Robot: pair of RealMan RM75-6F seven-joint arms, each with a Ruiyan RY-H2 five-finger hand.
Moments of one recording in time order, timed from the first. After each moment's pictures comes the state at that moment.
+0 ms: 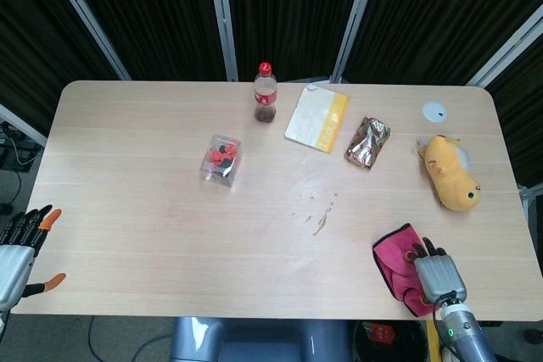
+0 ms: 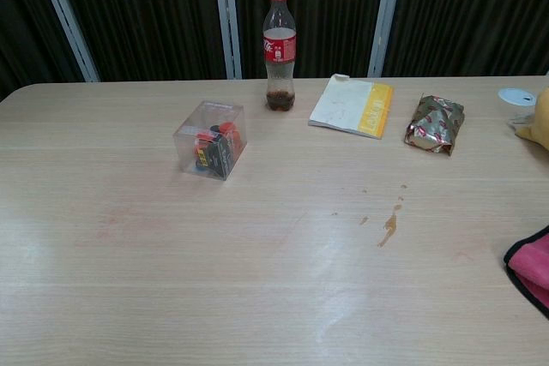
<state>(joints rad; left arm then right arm) -0.05 -1.03 0.05 -1.72 1.59 1.46 0.09 0.24 -1.28 -0.04 -1.71 -1.12 1.11 -0.67</state>
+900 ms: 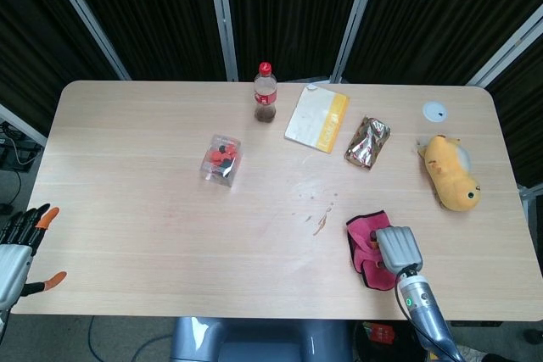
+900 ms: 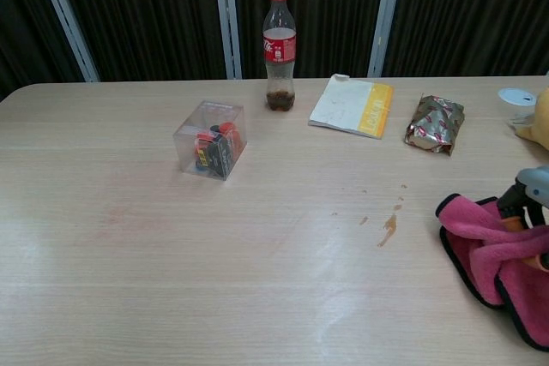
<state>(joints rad) -0.05 -1.03 0.05 -1.72 1.57 1.47 0.05 0.35 -1.51 0.09 -1.62 -1.13 1.13 -0.60</state>
